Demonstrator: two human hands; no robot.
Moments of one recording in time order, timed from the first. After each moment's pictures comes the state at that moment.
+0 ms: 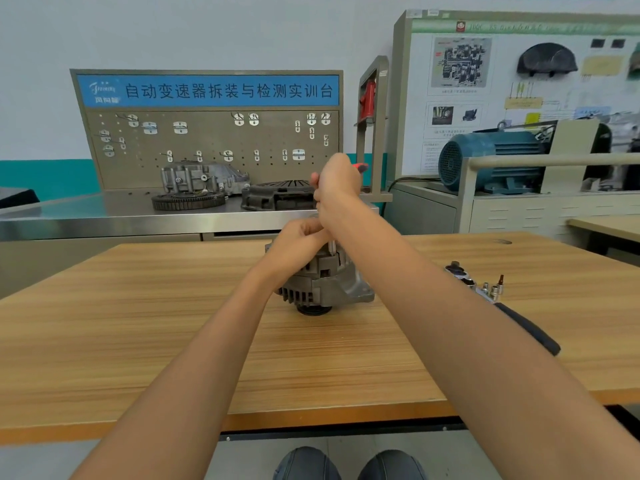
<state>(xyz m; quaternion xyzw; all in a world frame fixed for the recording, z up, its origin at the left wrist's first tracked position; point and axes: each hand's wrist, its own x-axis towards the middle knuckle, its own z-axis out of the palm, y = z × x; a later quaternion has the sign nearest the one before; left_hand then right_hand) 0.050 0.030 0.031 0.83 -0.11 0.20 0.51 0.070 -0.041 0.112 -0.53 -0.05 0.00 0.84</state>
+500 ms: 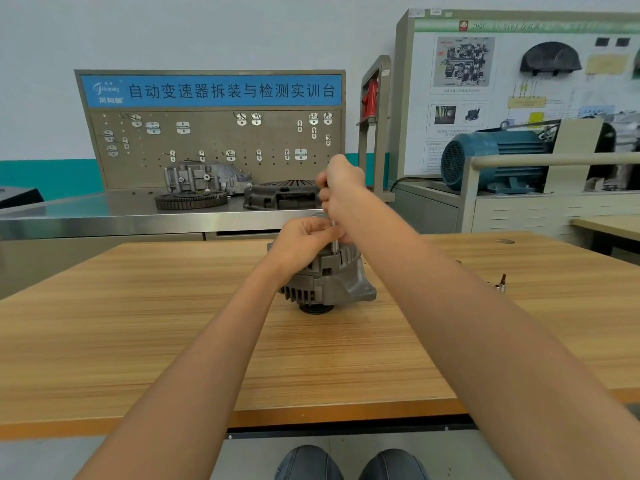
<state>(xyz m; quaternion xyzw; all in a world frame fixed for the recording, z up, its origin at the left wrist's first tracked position) 0.047 0.026 0.033 0.81 -0.11 0.20 0.54 0.080 -0.047 0.112 -0.60 -0.05 0.03 0.80</state>
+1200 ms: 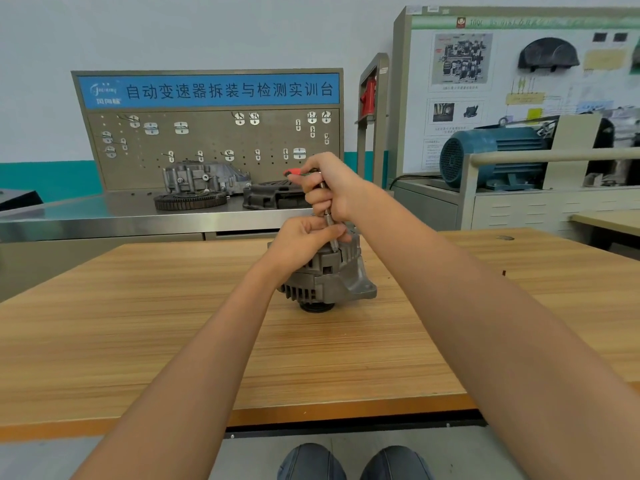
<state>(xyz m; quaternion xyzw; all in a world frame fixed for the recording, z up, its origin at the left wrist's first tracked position) 0.051 0.029 0.032 0.81 -0.12 0.18 0.54 0.084 -0.054 0.112 -0.63 -0.19 0.19 0.73</state>
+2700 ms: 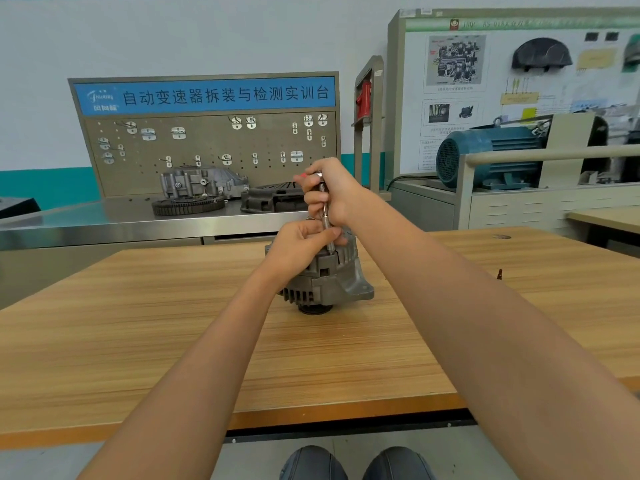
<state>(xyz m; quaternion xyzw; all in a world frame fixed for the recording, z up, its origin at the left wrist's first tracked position) 0.049 0.025 0.030 0.80 -0.10 0.19 0.56 0.089 -0.058 0.106 -0.56 -0.20 0.21 0.78</state>
